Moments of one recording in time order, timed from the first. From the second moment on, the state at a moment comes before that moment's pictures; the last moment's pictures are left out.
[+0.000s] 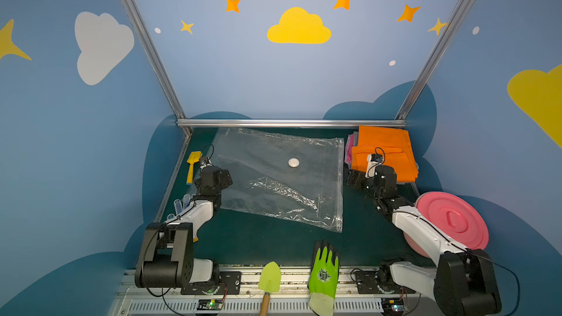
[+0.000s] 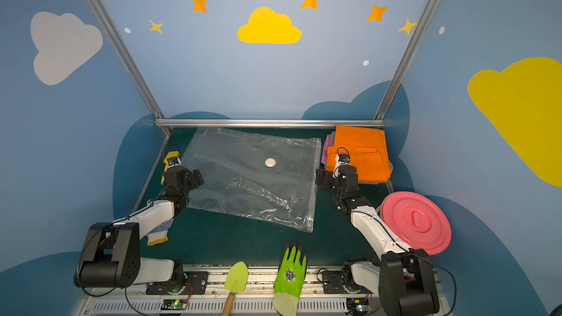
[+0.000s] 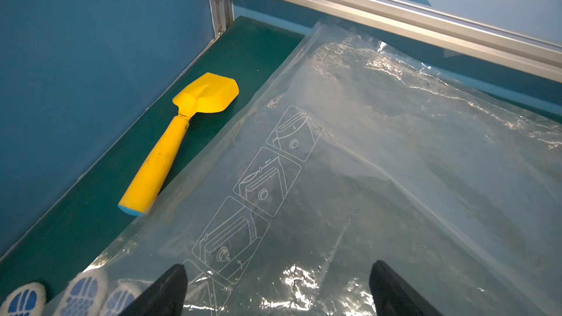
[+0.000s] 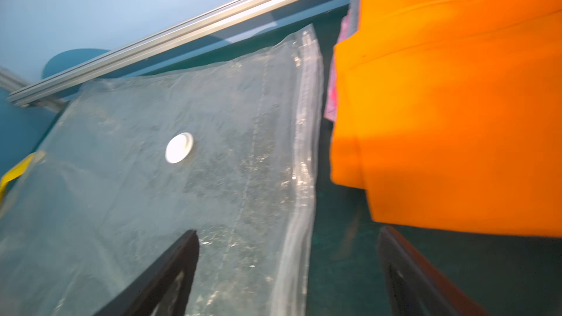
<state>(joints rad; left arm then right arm) 0.01 1.39 0.56 0.29 -0.27 -0.27 0.20 1.15 0.59 0.07 -0.04 0.33</state>
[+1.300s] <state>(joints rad) 0.01 1.51 0.45 0.59 -0.17 -0.21 0.06 1.49 0.47 0.51 0.13 0.06</state>
